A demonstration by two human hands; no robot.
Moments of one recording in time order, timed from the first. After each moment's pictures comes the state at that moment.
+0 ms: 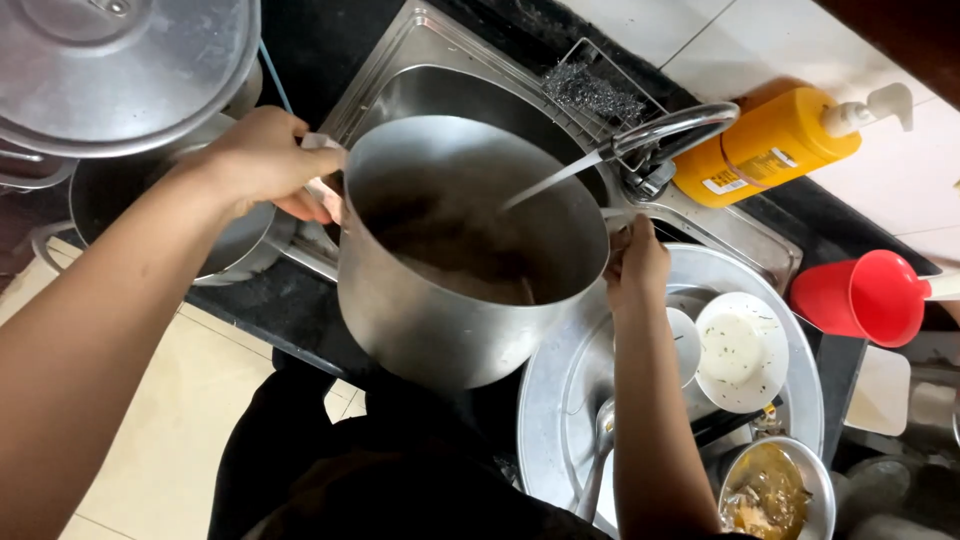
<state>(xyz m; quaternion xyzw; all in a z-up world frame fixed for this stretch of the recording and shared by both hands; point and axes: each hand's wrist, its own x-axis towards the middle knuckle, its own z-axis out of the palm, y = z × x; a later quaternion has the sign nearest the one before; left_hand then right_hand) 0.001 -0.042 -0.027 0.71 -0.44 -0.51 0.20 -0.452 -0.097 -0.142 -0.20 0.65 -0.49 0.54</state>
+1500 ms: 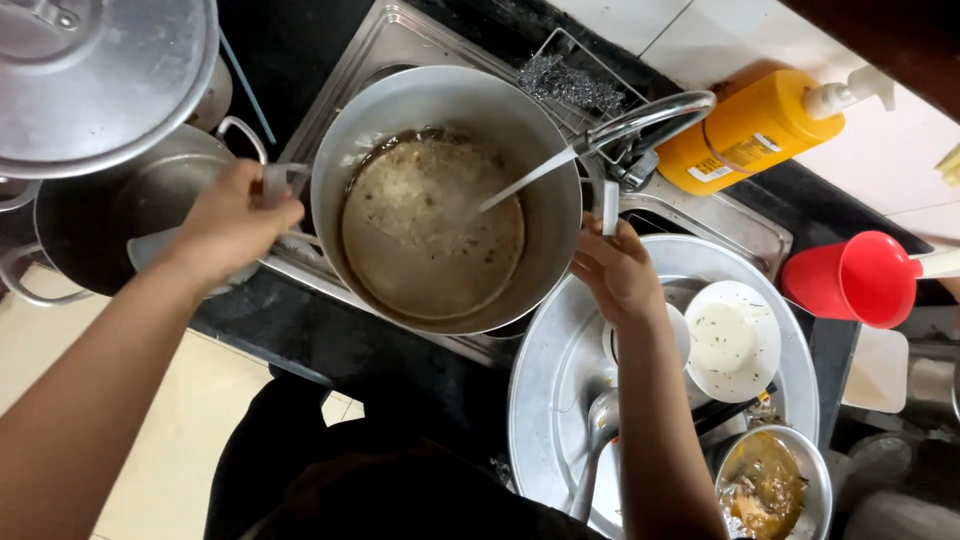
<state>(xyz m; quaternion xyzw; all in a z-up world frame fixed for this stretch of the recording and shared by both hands) -0.001 -0.007 -0.078 0.75 -0.44 -0.42 0.25 -0.445 -0.061 -0.101 -0.34 0.51 -0.44 0.66</state>
